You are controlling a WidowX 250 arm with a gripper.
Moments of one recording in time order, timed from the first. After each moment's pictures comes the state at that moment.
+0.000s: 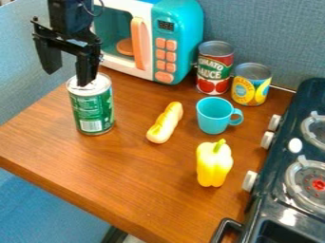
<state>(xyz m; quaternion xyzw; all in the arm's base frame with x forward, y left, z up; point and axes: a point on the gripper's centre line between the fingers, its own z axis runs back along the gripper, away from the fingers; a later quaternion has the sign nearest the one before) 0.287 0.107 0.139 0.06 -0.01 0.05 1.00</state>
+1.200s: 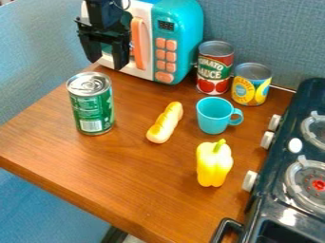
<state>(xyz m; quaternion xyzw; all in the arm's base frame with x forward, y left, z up) 0.385 0.127 0.109 0.00 -0.05 0.02 1.00</state>
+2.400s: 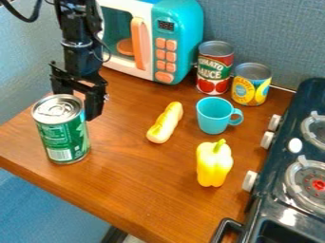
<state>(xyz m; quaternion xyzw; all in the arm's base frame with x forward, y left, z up) 0.301 0.121 0.069 0.03 0.05 0.02 1.00</state>
